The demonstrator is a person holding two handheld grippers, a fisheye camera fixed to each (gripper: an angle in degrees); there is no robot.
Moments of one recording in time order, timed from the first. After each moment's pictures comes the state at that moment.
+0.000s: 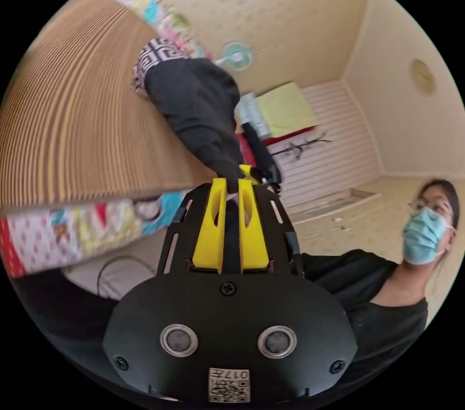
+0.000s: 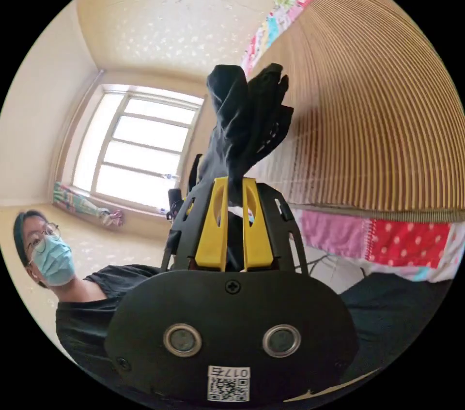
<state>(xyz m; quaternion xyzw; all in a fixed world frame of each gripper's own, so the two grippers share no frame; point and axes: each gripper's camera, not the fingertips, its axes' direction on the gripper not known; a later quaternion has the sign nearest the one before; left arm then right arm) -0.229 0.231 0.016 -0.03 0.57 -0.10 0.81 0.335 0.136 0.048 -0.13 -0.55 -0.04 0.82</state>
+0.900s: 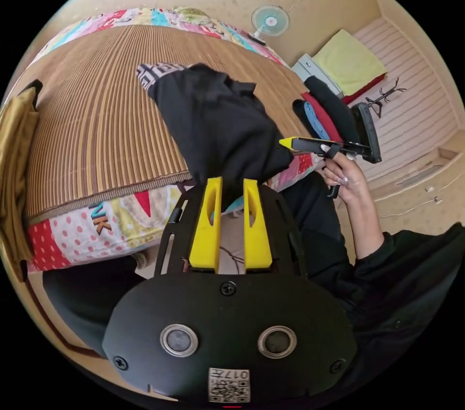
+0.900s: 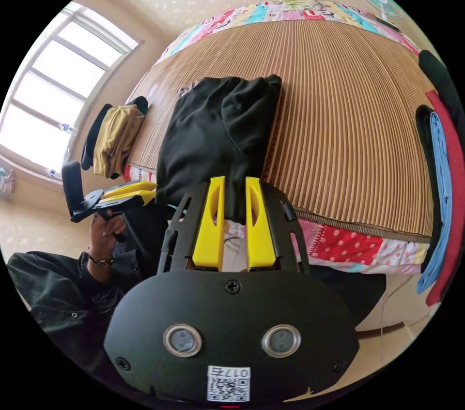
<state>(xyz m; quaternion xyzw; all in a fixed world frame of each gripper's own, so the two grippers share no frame) -0.104 0.202 -0.094 0.08 0.39 0.05 0.92 0.124 0.149 -0.027 -0.02 -0.29 -0.21 0.93</state>
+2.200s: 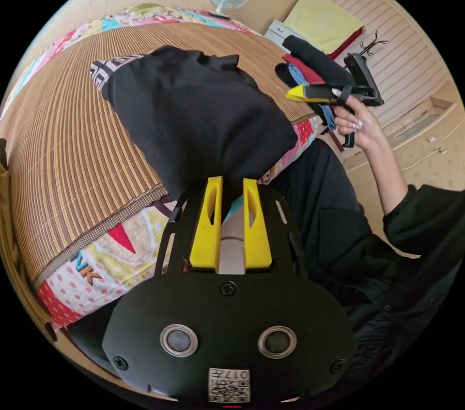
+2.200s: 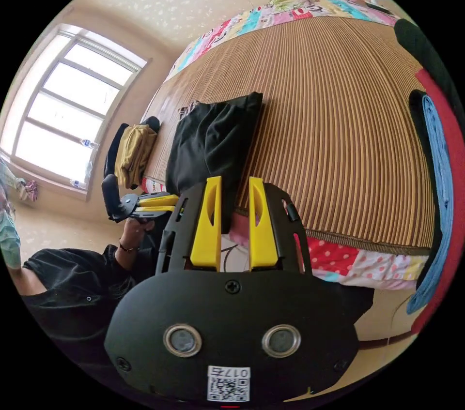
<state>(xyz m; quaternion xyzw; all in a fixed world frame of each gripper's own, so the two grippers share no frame) -0.054 0.222 -0.077 0.07 0.36 0.14 0.92 0.097 0.073 -0.017 -0.02 -0.33 -0.23 0.92</state>
